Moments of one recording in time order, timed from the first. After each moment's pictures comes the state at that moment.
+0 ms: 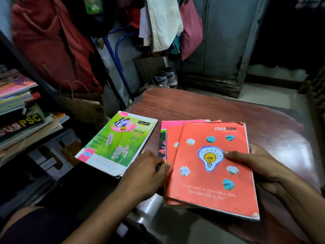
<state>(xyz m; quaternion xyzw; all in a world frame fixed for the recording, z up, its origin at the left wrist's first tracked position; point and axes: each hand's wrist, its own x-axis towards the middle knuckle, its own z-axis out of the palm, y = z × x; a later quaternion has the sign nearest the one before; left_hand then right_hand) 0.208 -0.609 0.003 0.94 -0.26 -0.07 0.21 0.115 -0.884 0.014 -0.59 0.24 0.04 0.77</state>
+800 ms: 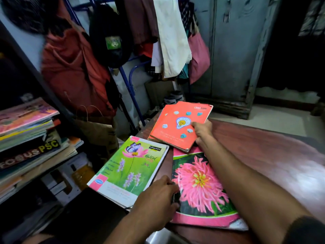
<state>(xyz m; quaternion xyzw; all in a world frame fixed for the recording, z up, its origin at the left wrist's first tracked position) 0.232 -0.606 0.004 0.93 -0.33 -0.09 0.09 0.396 -0.845 -0.006 -0.50 0.31 -0.21 0.78</state>
